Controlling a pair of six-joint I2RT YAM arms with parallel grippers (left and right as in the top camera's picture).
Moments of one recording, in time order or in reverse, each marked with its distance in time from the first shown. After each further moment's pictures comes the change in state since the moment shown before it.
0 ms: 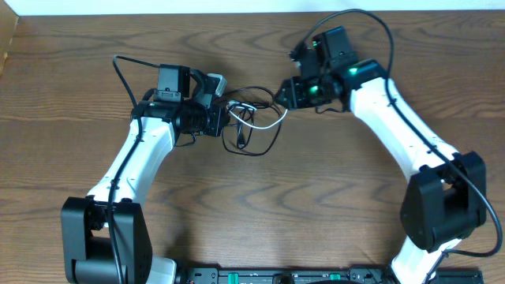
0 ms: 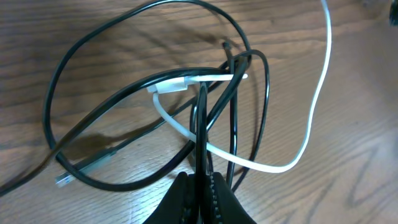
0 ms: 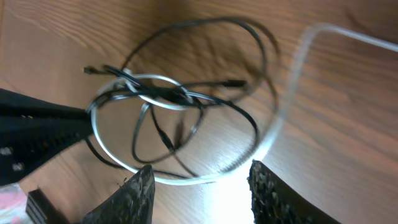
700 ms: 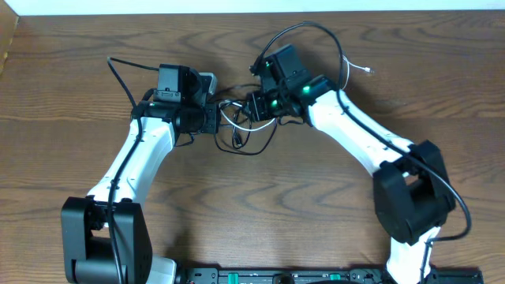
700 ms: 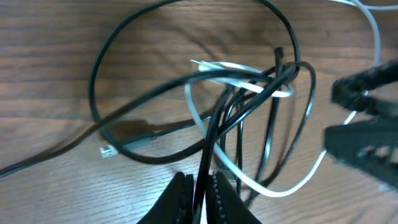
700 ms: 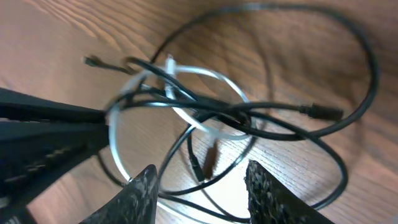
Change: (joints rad) left arm 0.000 0.000 0.000 0.003 -0.157 -0.120; right arm 0.177 0.113 0.000 0.172 0.090 0.090
